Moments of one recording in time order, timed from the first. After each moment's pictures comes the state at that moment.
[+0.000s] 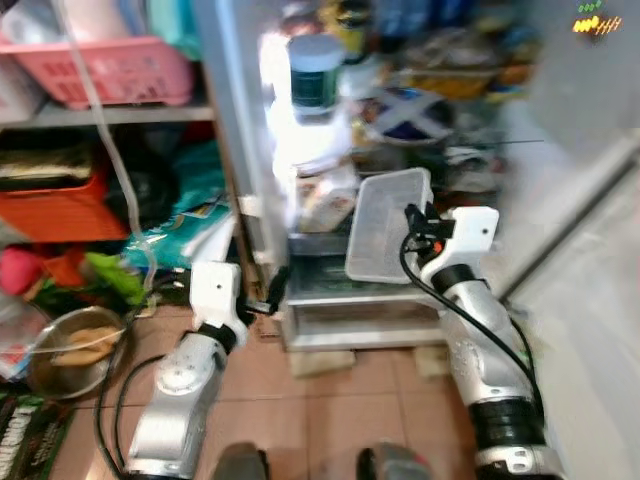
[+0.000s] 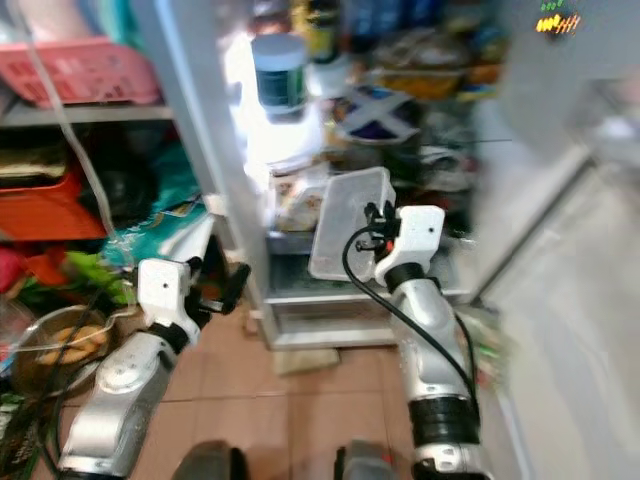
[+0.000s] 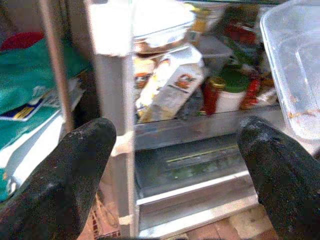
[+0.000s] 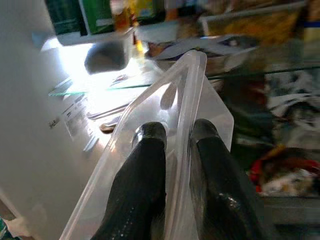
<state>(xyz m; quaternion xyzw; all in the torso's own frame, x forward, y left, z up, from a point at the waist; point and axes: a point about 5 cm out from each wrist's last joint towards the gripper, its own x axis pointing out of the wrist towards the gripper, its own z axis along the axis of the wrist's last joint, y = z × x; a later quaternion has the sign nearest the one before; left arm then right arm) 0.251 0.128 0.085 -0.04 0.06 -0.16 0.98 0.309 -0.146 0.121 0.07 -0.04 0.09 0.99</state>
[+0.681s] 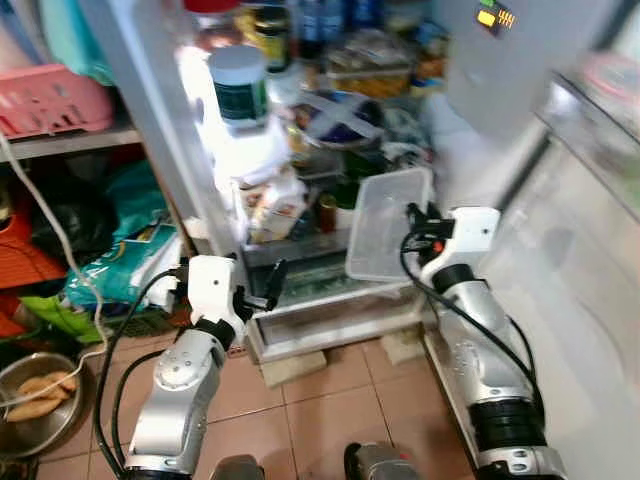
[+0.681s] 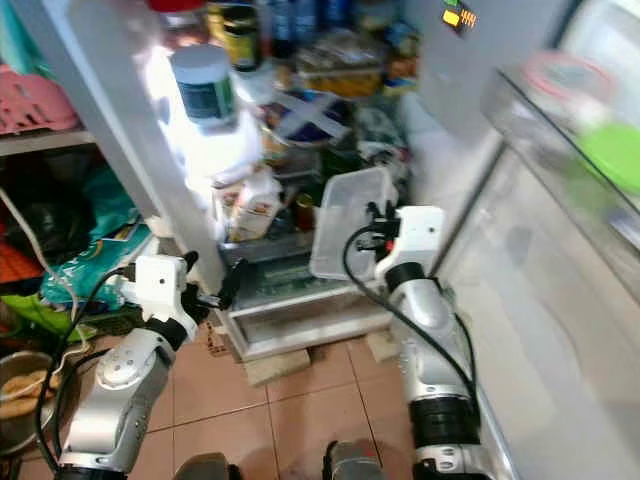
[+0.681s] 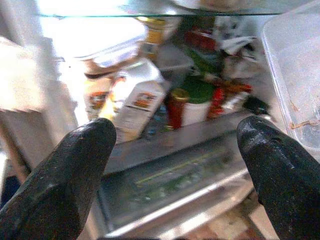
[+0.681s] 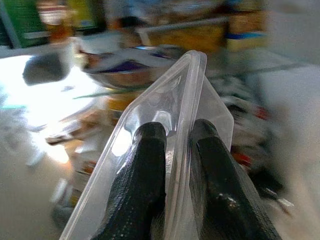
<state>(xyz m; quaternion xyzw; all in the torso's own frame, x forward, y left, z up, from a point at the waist) 0.254 0.131 0.089 -0.04 0.05 -0.15 0.99 0.308 -0.144 0.121 0.06 -0.05 0.10 0.99</state>
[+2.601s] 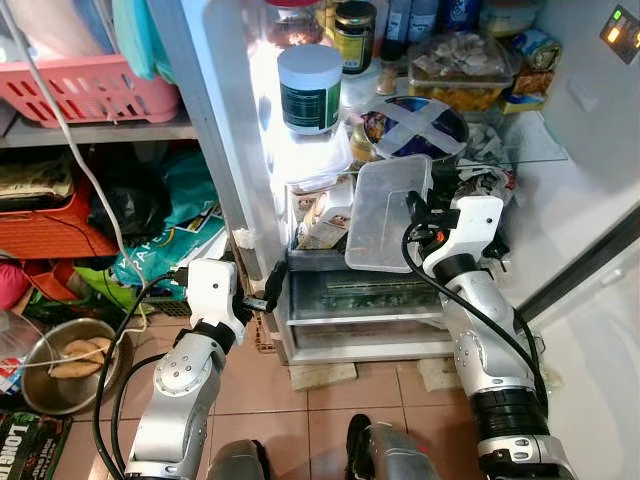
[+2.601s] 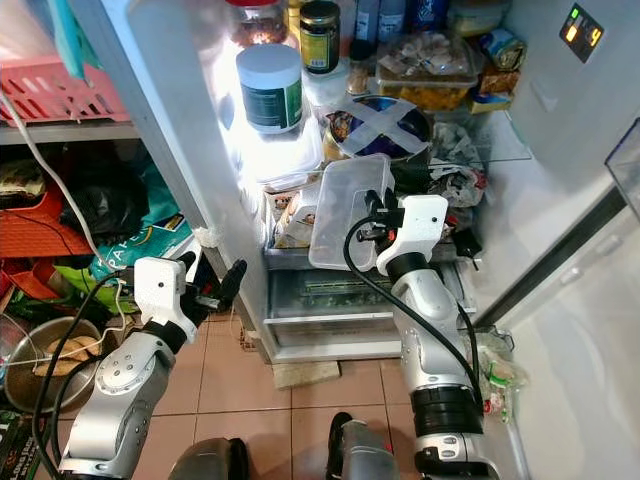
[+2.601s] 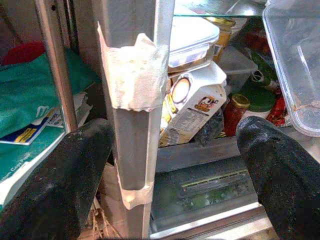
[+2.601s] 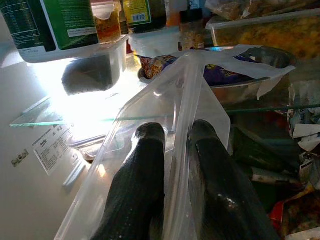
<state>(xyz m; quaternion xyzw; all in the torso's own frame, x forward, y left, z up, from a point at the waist) 0.248 0.132 0.091 -0.03 0.04 -0.14 0.99 0.317 -0.148 0.132 0.07 -0.07 0.11 0.99</state>
